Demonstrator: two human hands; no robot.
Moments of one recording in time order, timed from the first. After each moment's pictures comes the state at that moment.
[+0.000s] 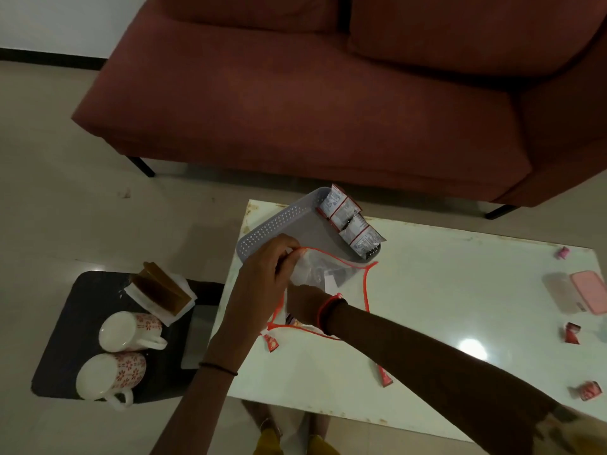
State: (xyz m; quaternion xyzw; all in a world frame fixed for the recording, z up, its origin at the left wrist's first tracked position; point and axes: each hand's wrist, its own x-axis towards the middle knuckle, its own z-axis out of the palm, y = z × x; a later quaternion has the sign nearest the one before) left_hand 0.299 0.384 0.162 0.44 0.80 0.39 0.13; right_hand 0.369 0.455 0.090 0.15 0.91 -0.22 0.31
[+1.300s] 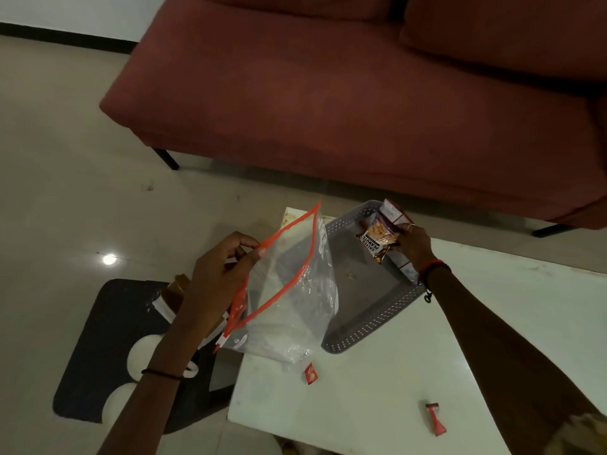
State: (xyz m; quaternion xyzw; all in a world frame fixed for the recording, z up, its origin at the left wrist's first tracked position) left_hand 0.146 0.351 0.143 0.25 0.83 0.41 0.27; right_hand 0.327 0.650 -0.019 0.58 0.66 -0.47 0.00
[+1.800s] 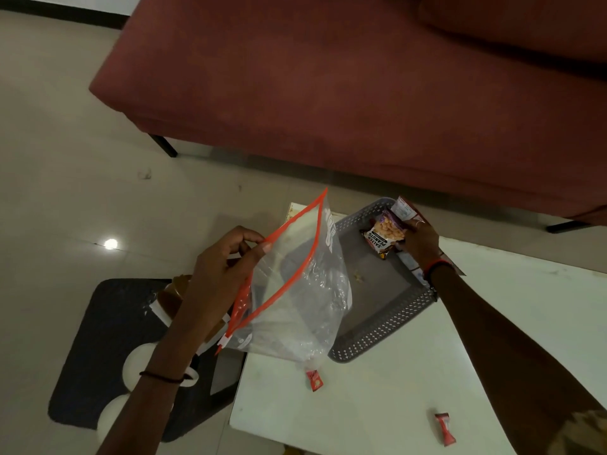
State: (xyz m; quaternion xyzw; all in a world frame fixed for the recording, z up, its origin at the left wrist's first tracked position) left_hand 0.125 0.374 0.136 0.25 0.86 0.37 0.26; right_hand 0.302 0.655 -0.044 0.60 0.70 -0.39 -0.03
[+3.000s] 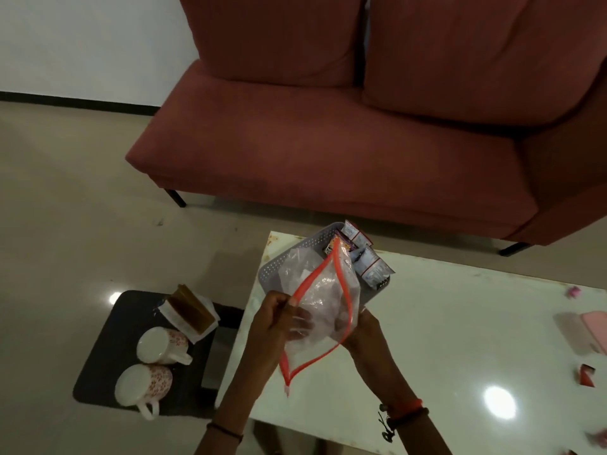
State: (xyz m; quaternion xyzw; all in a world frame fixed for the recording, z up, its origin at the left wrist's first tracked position) left_hand 0.331 0.337 0.210 0.14 0.71 0.55 0.42; right_hand 0.451 0.444 0.152 0.40 0.59 -0.69 -0.14
